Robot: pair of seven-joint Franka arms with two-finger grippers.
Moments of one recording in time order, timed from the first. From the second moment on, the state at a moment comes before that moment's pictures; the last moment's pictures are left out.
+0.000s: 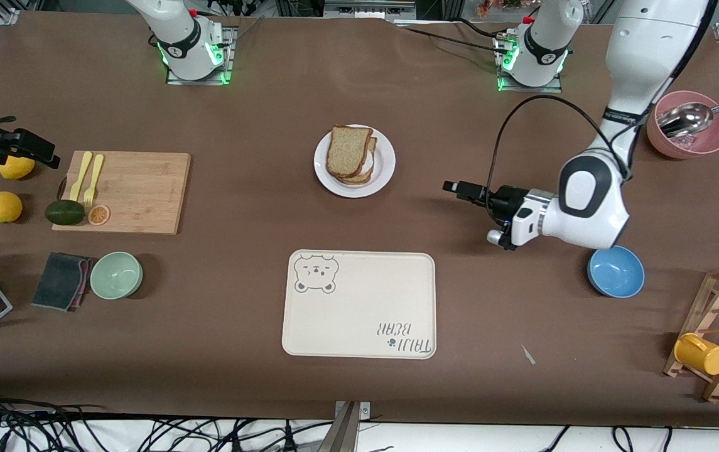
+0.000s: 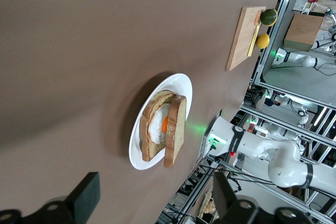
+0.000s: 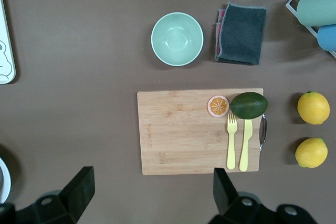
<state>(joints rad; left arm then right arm) -0.10 0.51 -0.10 -1.89 -1.00 1.77 0.48 -0.01 0.02 -0.06 -1.67 -0.01 1.65 -0.01</state>
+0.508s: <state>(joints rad) -0.10 0.51 -0.20 -2.11 -1.22 1.94 0.69 0.00 0.02 -0.06 -1.67 -0.01 1.65 -0.01</state>
